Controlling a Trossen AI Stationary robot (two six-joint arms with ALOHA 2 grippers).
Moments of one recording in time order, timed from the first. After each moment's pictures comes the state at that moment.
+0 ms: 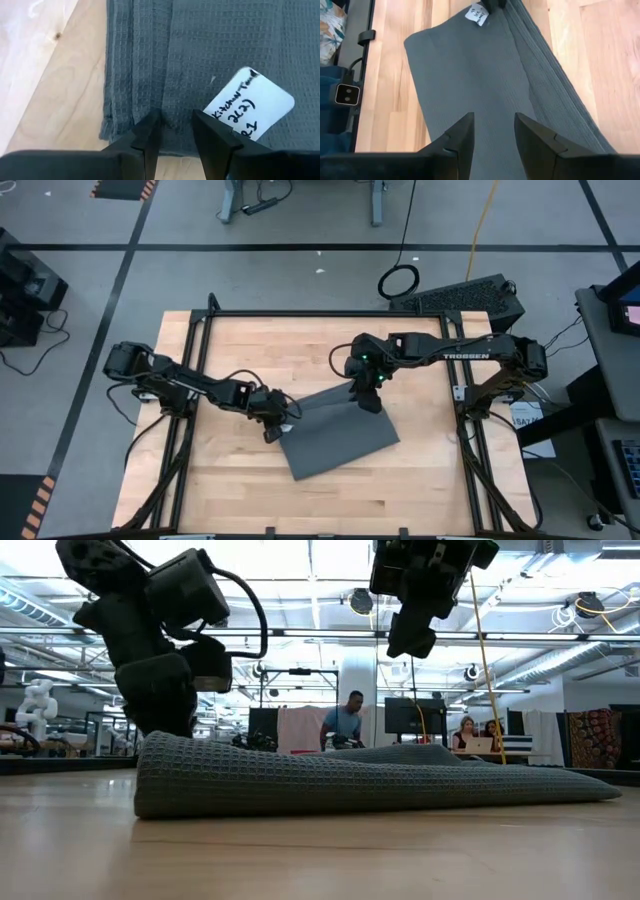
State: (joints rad) left arm -0.10 1.52 0.63 -0.18 -0.01 -0.49; right arm -0.16 1.53 1.22 -0.68 -0.36 0.07
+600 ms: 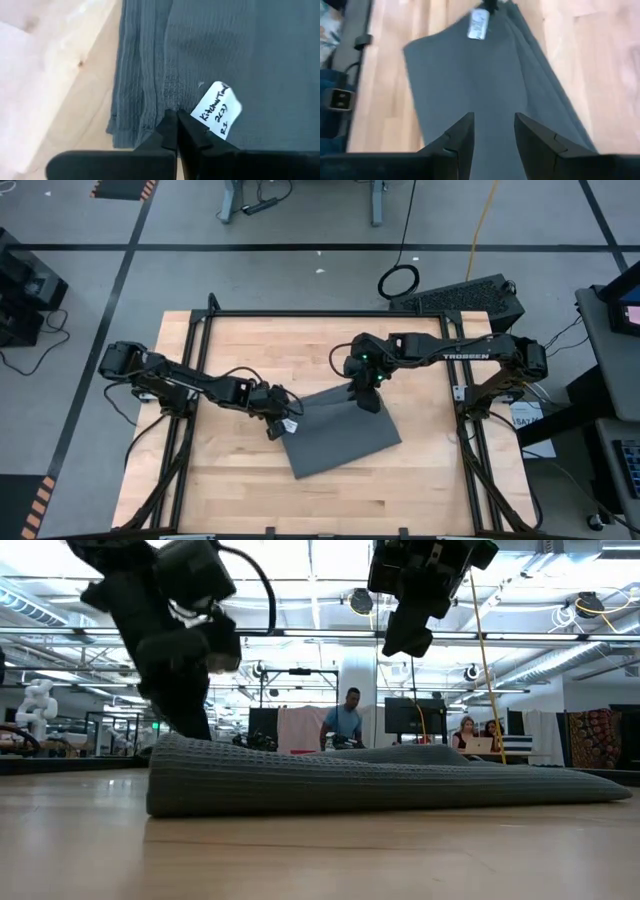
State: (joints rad) left arm -0.11 1.47 0.70 -0.27 -0.07 -0.52; right arm -0.16 1.53 1.21 -0.65 -0.35 0.07
